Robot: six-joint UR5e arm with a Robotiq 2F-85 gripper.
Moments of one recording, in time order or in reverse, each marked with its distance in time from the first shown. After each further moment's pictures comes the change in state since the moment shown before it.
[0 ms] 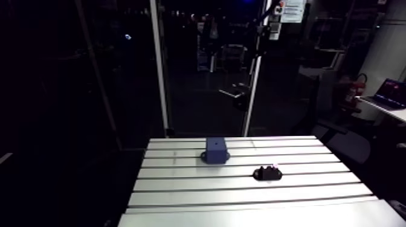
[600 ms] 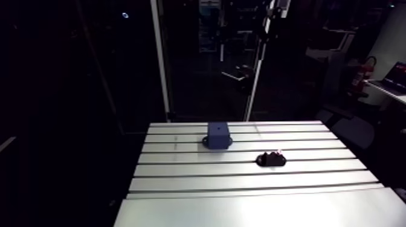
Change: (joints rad) arm 0.009 0.103 -0.058 0.012 -0.092 0.067
